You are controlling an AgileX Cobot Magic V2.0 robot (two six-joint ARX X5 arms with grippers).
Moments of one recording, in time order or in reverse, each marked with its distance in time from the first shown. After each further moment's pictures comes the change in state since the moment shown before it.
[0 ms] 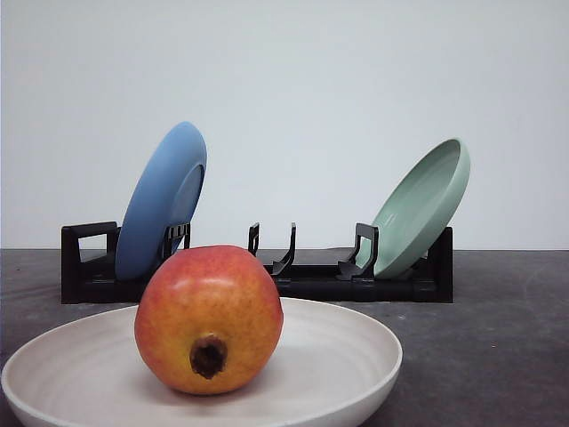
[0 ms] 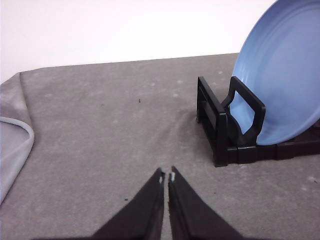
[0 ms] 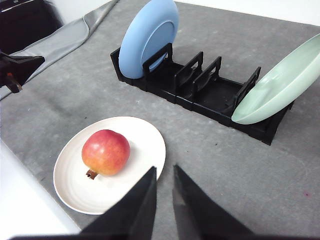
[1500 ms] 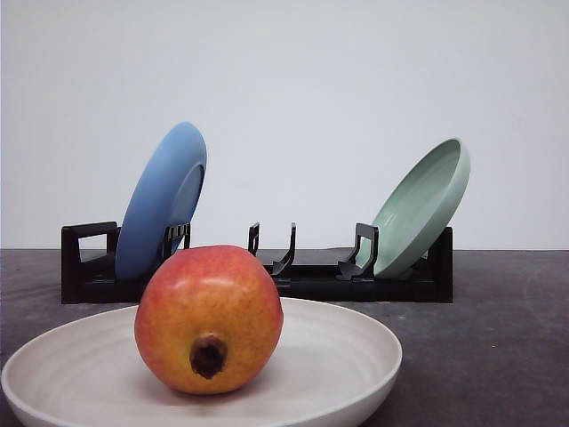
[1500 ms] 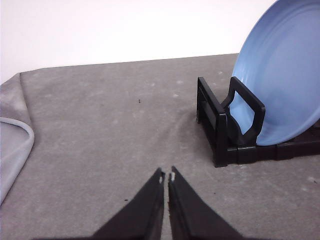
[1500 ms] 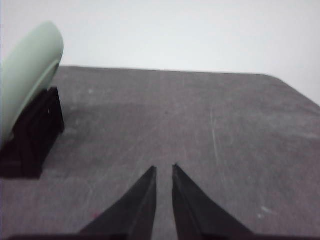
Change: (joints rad) left_arx 0.000 0.000 0.000 0.001 0.000 0.000; right_arx -0.892 -0.274 -0.786 0.816 -0.052 -0.257
